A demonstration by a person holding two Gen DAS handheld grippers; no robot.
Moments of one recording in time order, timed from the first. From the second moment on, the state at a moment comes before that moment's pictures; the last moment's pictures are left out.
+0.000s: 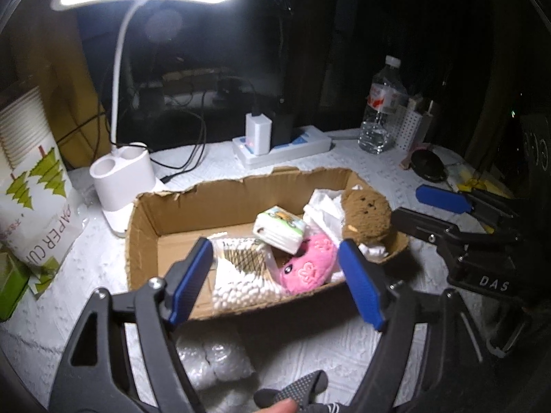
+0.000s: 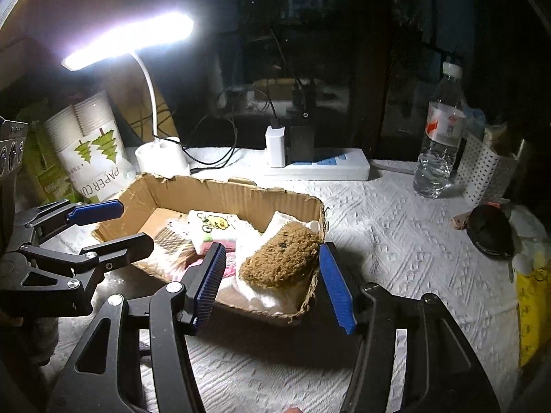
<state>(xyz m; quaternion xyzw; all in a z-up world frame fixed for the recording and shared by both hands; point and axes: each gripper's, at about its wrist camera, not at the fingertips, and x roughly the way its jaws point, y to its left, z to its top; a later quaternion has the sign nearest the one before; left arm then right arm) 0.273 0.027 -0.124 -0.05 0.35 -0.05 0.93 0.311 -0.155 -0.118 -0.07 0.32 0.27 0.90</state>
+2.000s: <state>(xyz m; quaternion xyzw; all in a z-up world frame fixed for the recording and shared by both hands) 0.125 0.072 -0.143 -0.07 0.30 0.00 0.95 0.176 -0.098 -0.138 -0.13 0.33 0.29 0.89</state>
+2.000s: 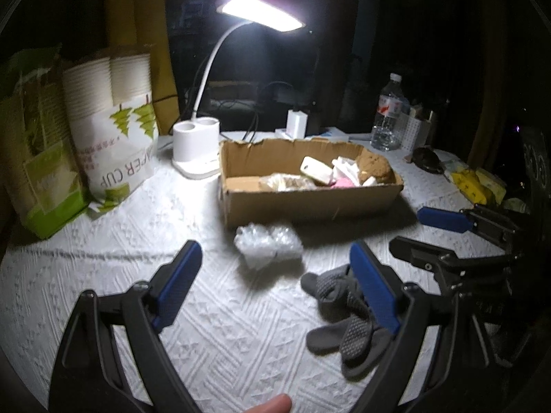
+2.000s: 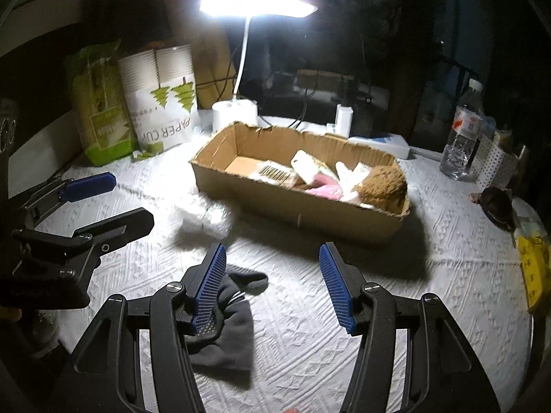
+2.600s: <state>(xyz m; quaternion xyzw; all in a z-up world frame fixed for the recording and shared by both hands) 0.112 0.094 -0.187 -0.09 0.35 0.02 0.93 0.175 -0.063 -0.195 -0.15 0.39 0.32 0.85</state>
